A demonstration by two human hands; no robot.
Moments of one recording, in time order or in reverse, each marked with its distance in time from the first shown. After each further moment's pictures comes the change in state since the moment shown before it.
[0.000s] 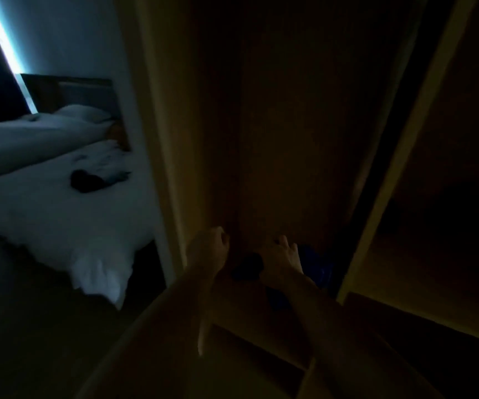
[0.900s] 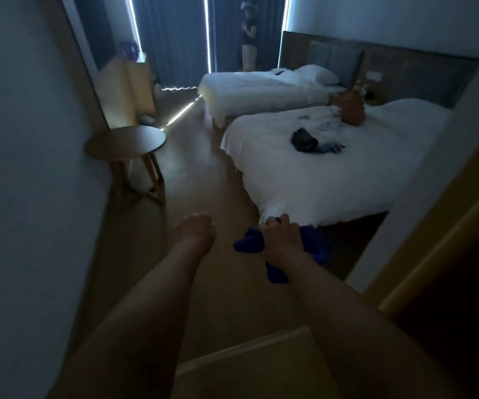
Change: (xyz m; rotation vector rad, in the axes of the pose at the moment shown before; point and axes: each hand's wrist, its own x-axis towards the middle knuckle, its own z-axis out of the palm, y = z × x) left_hand -0.152 -0.412 -0.199 0.358 0.185 -0.819; right_hand 0.075 -0.462 0.047 -0.184 -0.025 -0.784
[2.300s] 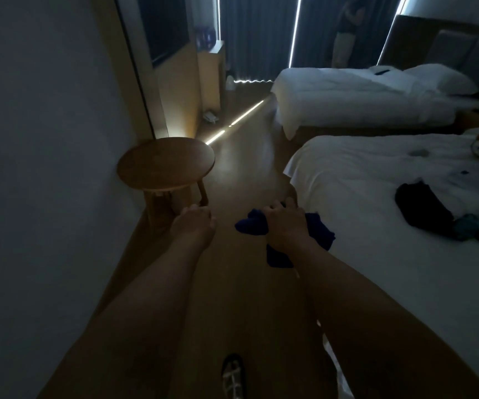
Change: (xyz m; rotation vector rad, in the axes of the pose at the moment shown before) left_hand 0.590 -0.108 0.031 0.017 0.042 -0.305; right_hand 0.667 -0.009 -0.047 0.043 0.103 -0.306
